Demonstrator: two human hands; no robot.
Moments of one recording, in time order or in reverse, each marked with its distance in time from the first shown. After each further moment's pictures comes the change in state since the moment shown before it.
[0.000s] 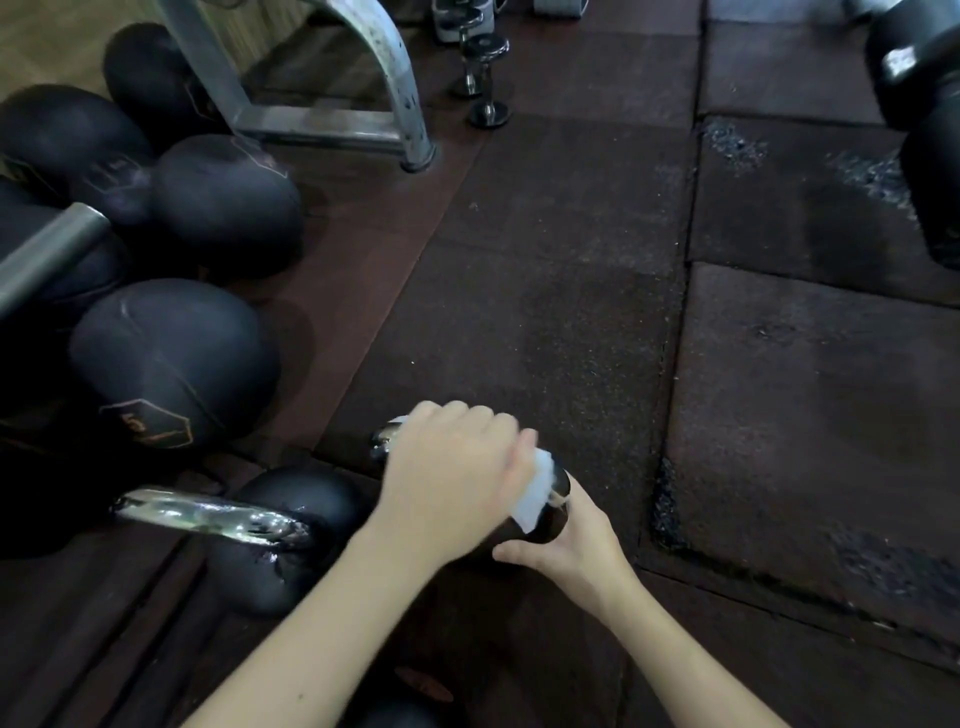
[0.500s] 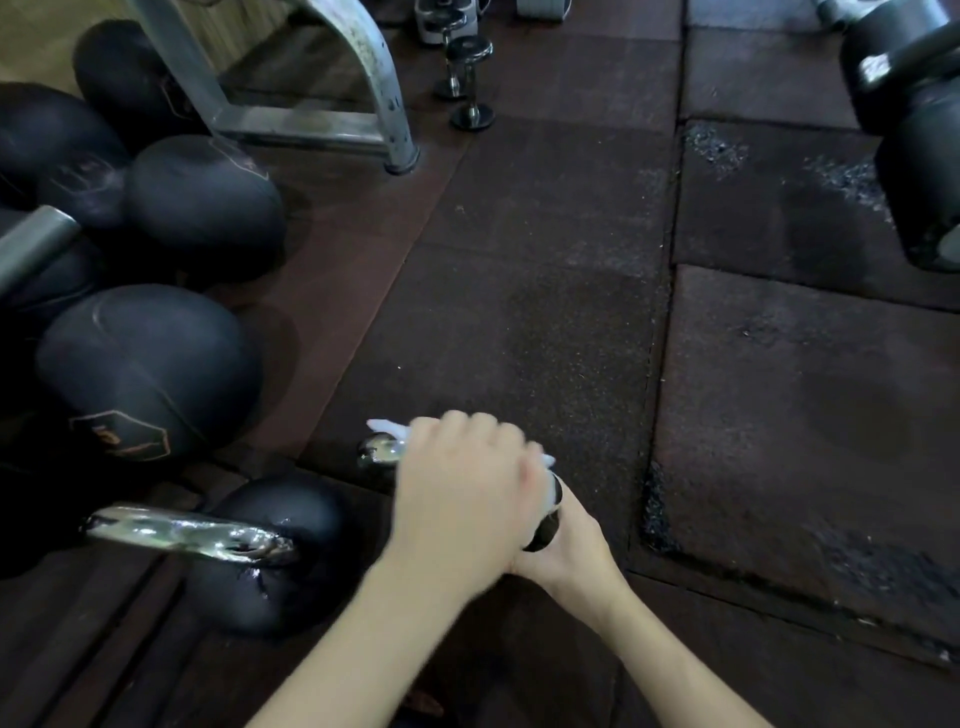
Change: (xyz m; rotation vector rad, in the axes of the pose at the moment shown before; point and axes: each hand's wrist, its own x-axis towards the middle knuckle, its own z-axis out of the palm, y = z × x) left_hand -0.002 0.022 0.002 0.066 -0.065 -0.051; right_hand 0.000 0.002 0.002 -0.071 -0.002 0.010
